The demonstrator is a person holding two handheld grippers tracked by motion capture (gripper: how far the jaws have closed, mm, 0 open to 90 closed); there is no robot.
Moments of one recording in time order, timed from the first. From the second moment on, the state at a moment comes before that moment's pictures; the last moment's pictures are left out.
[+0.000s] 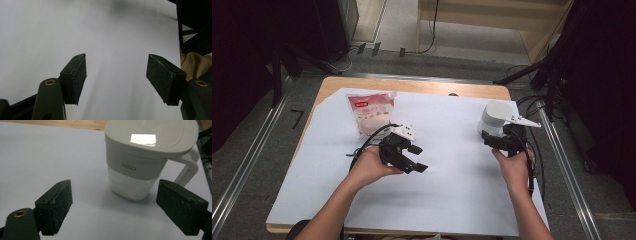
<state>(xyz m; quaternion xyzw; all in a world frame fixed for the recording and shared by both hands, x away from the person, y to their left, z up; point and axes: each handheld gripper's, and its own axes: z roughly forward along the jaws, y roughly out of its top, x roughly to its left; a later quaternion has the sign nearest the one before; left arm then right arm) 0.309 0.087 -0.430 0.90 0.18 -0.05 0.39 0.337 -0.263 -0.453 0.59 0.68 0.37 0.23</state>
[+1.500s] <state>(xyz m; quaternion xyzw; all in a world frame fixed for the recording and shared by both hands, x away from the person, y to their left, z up) 0.315 0.093 -0.438 0.90 0.19 -0.05 0.38 0.400 -0.249 -0.500 0.64 0.57 0.37 0.35</state>
